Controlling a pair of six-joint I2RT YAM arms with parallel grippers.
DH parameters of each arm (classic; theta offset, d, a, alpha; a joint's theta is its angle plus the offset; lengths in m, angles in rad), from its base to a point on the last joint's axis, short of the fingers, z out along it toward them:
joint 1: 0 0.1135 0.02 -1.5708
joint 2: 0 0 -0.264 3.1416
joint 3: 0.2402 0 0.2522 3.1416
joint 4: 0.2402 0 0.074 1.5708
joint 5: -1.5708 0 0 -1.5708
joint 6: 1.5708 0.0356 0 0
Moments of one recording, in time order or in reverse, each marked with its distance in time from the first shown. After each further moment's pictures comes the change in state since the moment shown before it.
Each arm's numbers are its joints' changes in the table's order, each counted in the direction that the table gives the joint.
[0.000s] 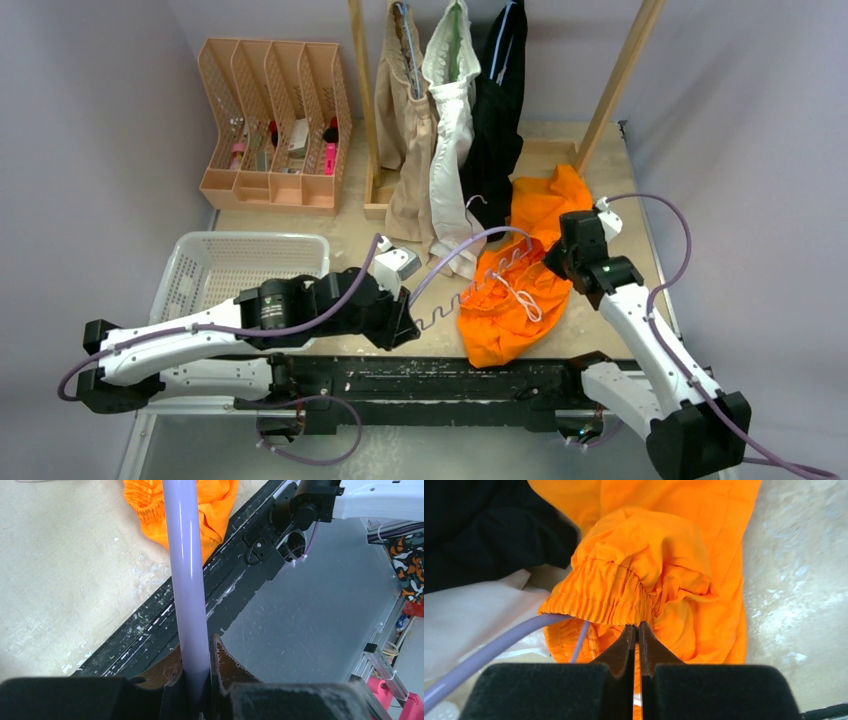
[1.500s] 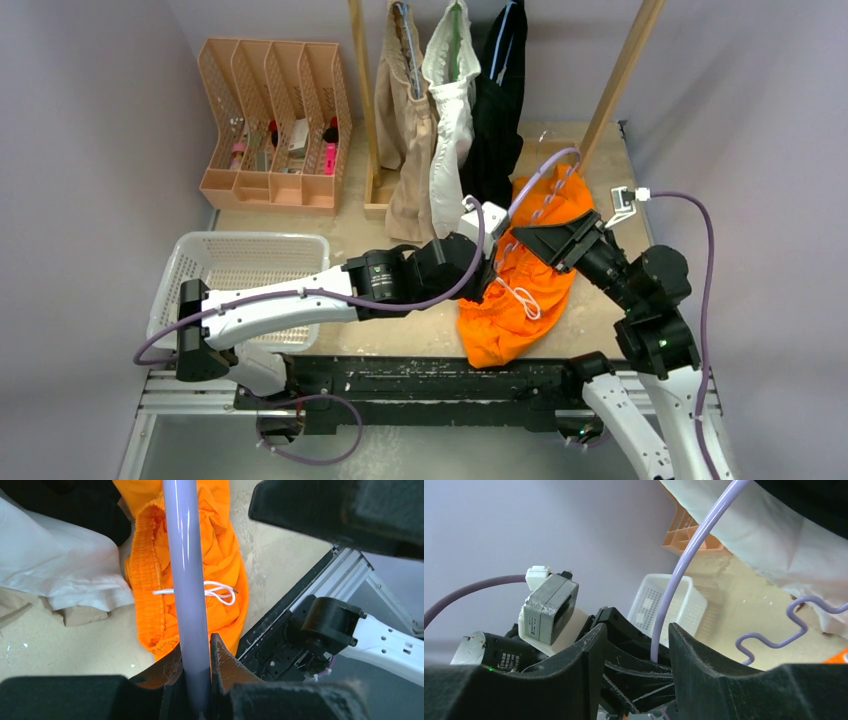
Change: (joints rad) left arm 0.000 0.511 0.412 -0.219 0.285 0.174; right arm -0.019 -0.406 0.085 -0.377 0.807 0.206
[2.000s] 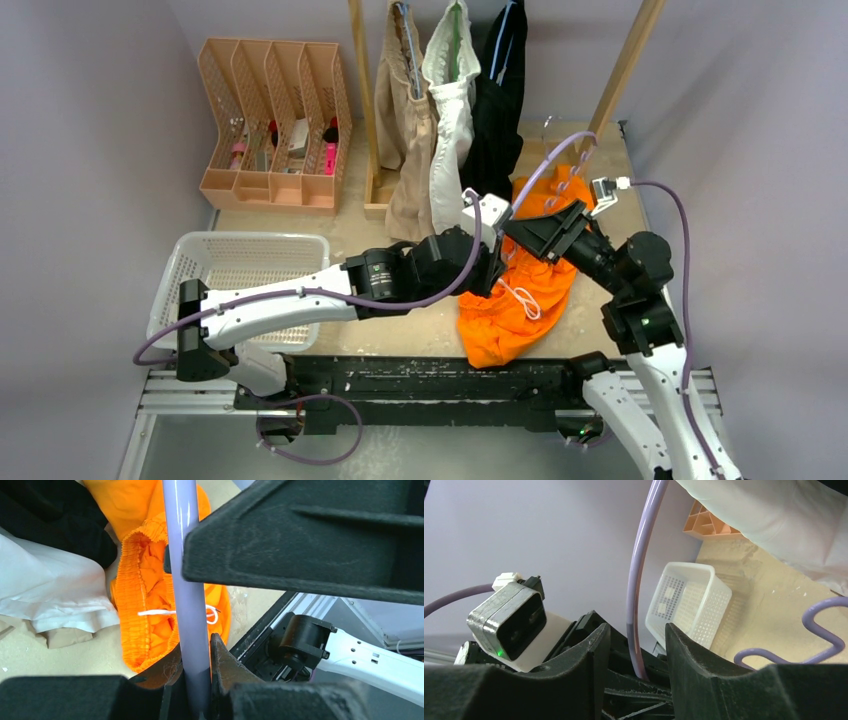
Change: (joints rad) left arm 0.000 0.008 0.022 -0.090 0.000 0.003; right arm 0.000 0.078 -0.068 -0.180 0.093 0.143
